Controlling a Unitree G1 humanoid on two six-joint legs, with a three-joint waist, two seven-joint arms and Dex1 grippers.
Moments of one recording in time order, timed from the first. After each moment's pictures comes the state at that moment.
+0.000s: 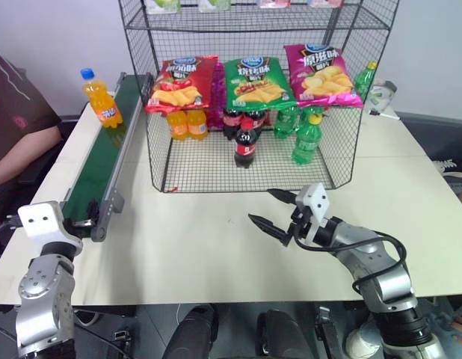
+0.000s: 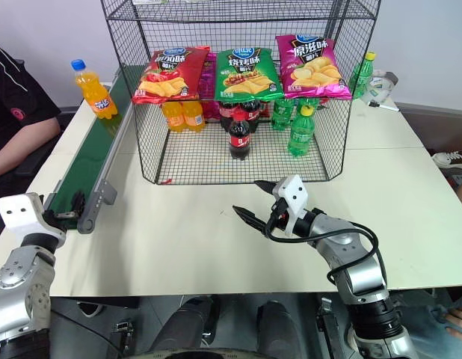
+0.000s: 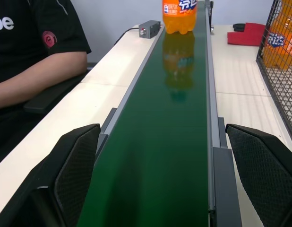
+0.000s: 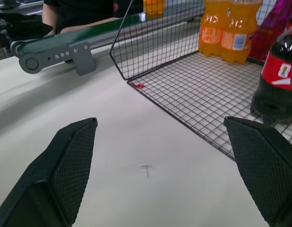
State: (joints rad) left arm 0.05 0.34 0.51 -0.16 -0.31 0.25 -0.17; right arm -0.15 -0.44 0.08 -0.29 0.37 0.34 0.73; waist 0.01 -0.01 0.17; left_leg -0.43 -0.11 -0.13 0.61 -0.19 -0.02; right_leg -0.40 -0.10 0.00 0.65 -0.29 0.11
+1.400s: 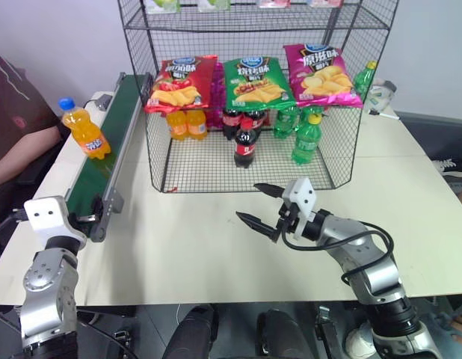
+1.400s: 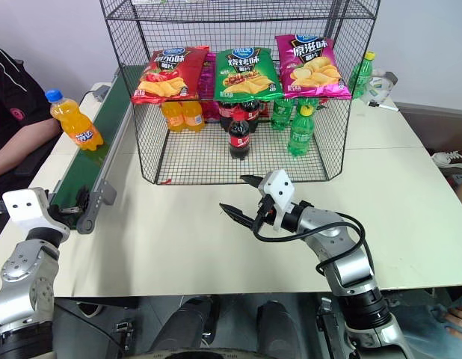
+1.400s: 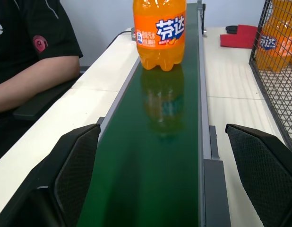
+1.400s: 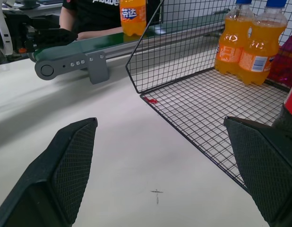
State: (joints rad) left arm 0.02 0.35 0.49 -0.12 -0.30 0.23 -0.17; right arm -0.21 -0.41 0.14 -0.29 0.34 0.34 0.74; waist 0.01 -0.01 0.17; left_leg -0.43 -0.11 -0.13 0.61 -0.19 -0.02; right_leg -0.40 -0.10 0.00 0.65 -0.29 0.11
